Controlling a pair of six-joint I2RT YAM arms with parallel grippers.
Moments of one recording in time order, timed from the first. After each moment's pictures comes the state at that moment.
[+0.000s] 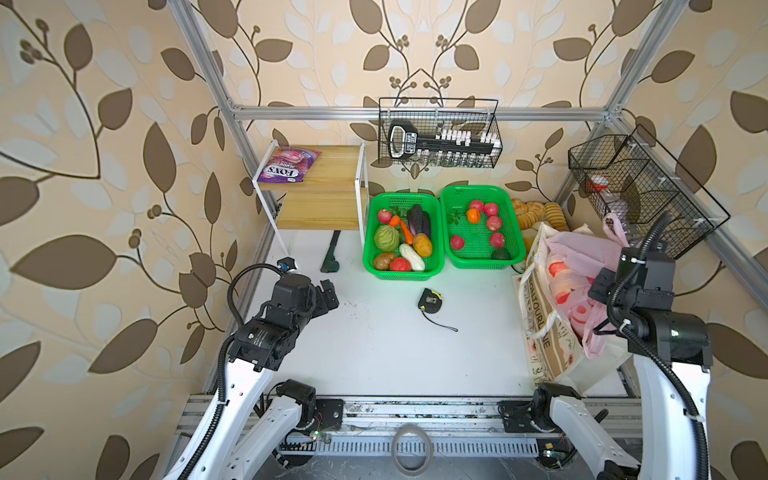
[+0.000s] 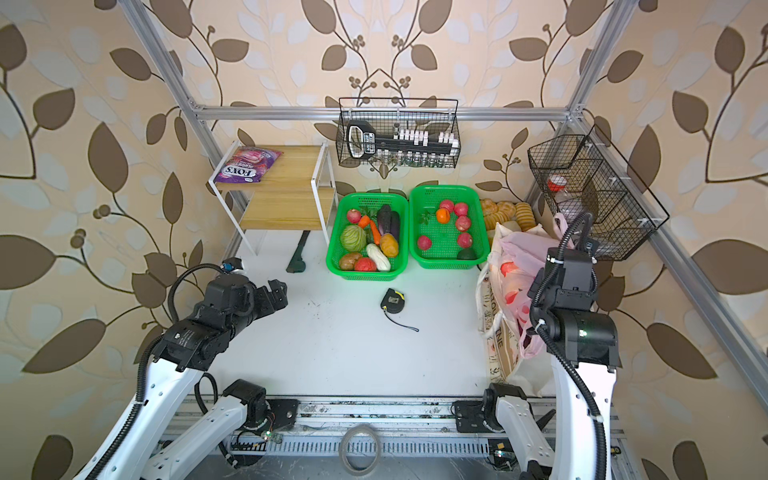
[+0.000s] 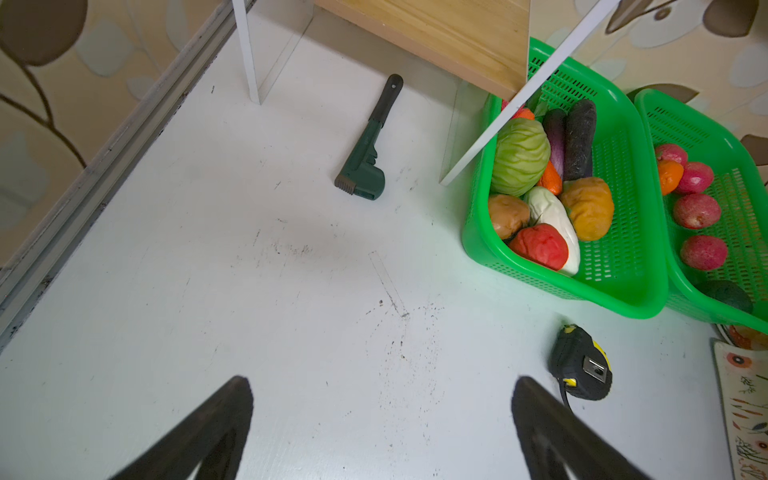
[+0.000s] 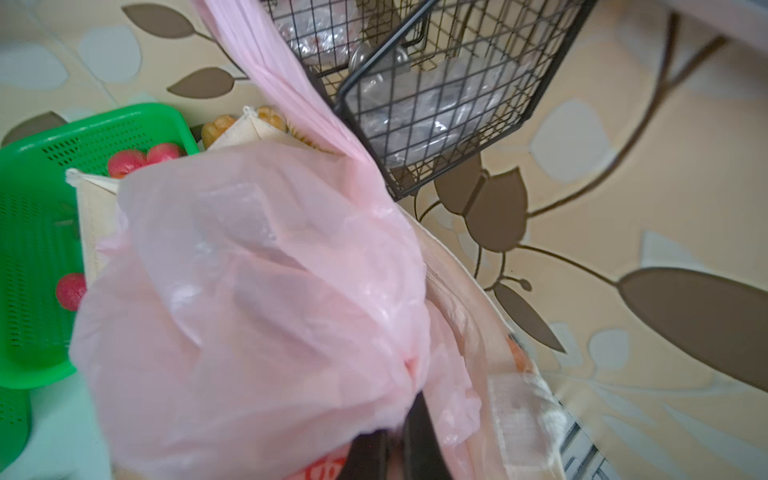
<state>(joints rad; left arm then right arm) -0.27 0.71 0.87 -0.86 -0.21 -0.57 -0.16 0.84 1.35 -1.16 0.50 0.25</state>
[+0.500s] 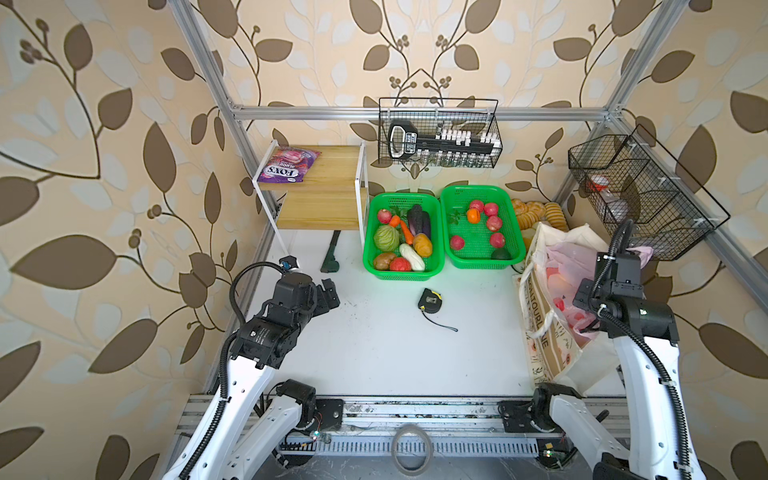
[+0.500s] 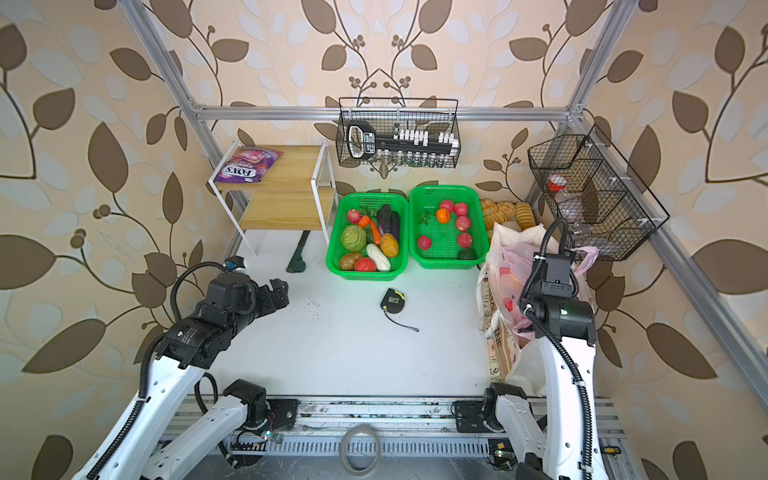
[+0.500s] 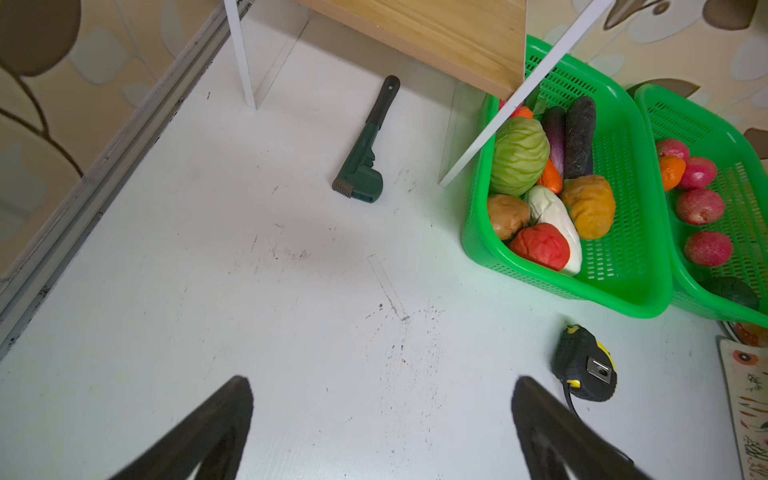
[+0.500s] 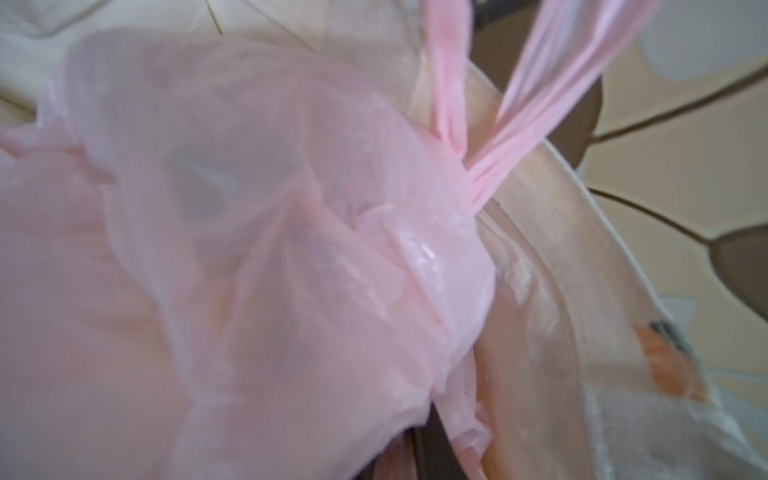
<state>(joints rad) -0.27 0.72 0.86 -0.84 -0.21 -0.55 -0.20 0.89 1.16 -1.13 0.44 0.23</state>
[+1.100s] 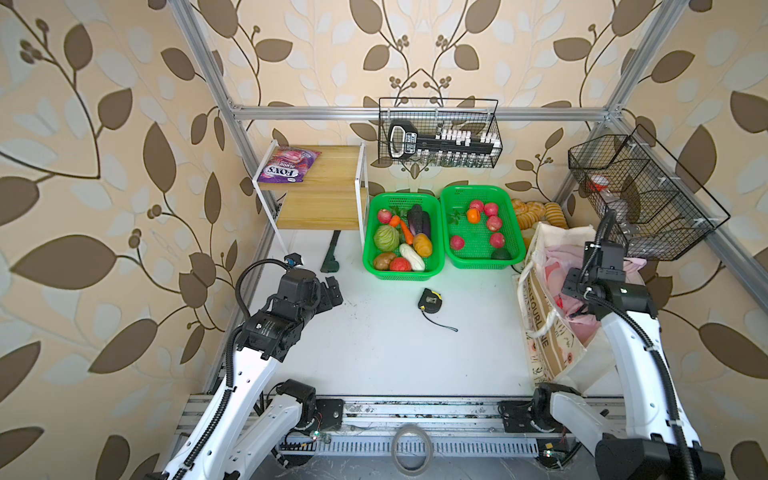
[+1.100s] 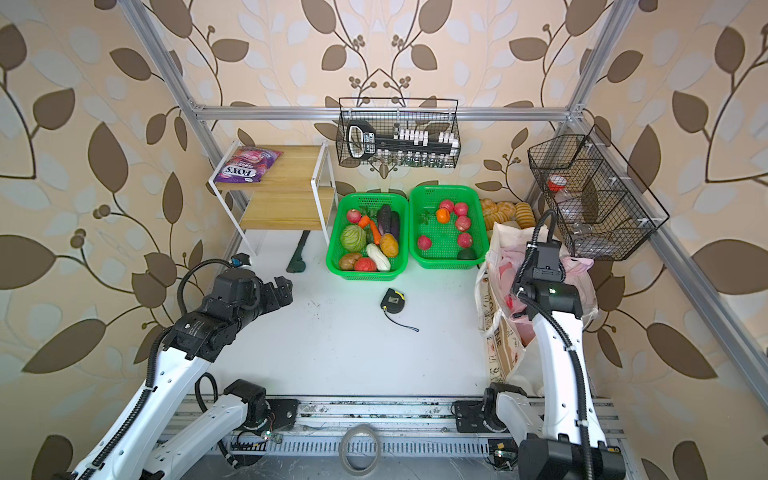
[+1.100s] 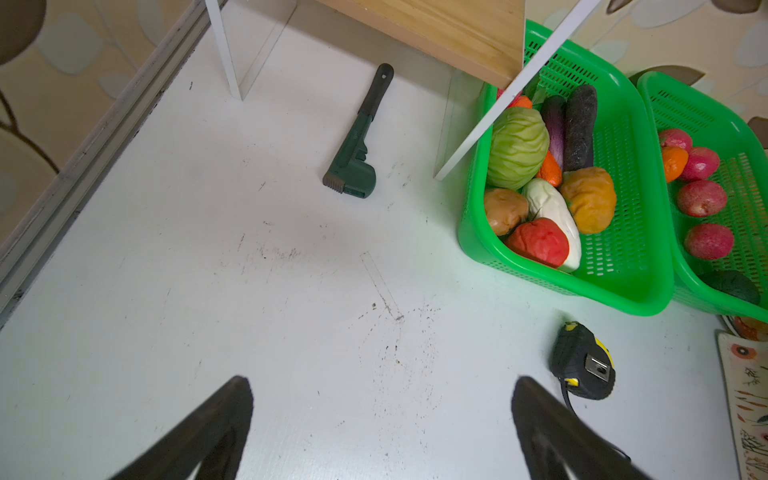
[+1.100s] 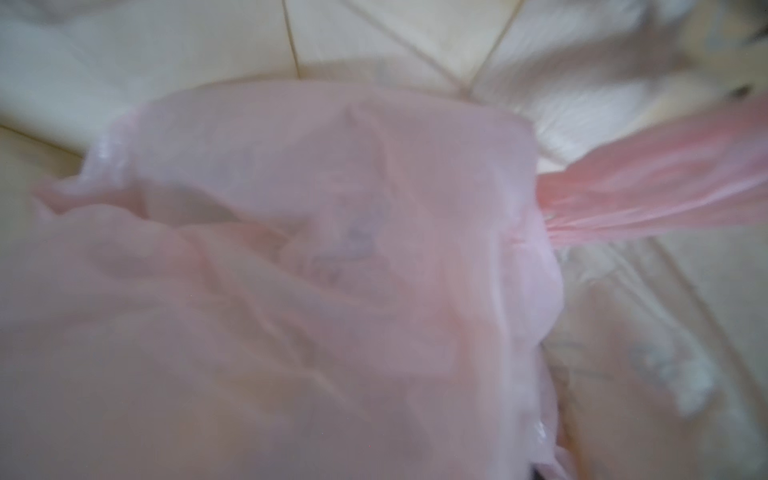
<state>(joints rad) -0.27 0.76 0.86 -0.81 -0.19 -0.55 -0.20 1.02 1.07 -0.95 0.40 0.22</state>
